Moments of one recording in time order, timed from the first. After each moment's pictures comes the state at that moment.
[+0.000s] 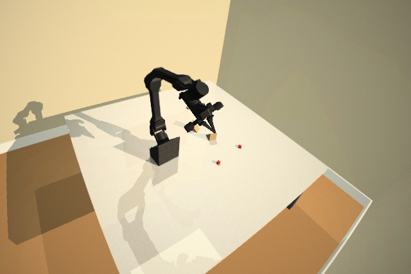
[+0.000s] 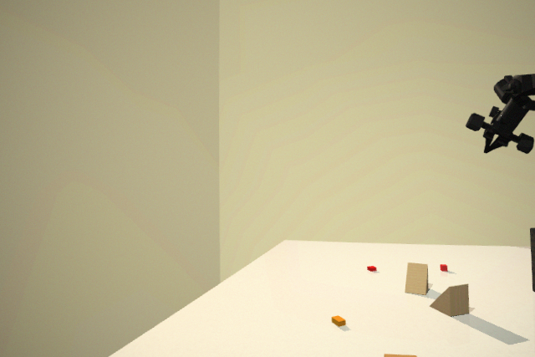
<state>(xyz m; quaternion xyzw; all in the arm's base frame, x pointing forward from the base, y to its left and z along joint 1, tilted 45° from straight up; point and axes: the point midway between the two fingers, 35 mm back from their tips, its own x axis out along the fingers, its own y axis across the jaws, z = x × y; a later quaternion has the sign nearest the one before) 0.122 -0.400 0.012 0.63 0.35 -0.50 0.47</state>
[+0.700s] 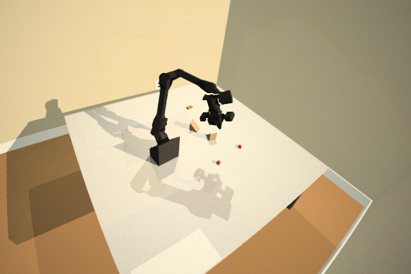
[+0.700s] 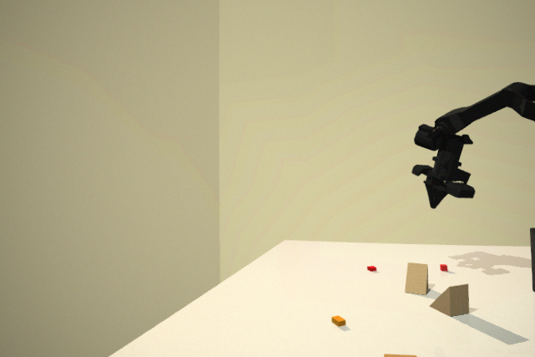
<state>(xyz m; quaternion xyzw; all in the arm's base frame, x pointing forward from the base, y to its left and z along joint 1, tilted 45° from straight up) 0.291 -0.173 -0.015 0.76 0.33 -0.56 0.05</state>
